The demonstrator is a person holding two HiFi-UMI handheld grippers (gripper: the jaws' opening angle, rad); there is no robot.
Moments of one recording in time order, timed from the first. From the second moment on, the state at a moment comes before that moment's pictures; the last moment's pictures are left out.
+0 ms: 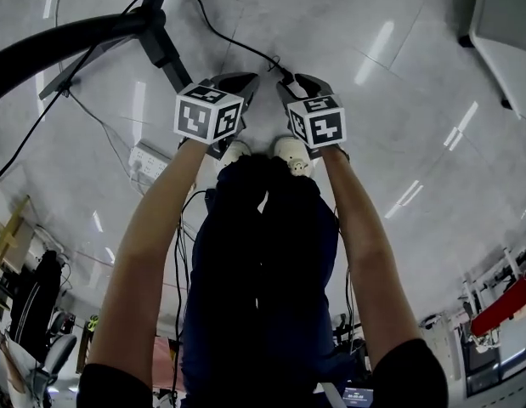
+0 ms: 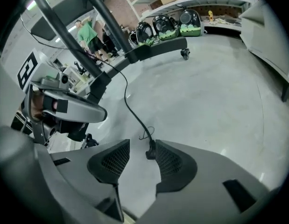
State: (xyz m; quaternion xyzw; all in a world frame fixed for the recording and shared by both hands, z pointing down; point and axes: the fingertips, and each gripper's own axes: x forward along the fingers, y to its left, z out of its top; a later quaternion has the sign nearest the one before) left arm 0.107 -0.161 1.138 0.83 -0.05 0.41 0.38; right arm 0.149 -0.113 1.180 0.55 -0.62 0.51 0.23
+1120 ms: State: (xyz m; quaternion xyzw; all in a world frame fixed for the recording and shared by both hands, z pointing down) left arm 0.095 -0.162 1.154 0.81 -0.07 0.42 0.40; right arm 0.159 -0.094 1.211 0.53 -0.57 0.49 0.38
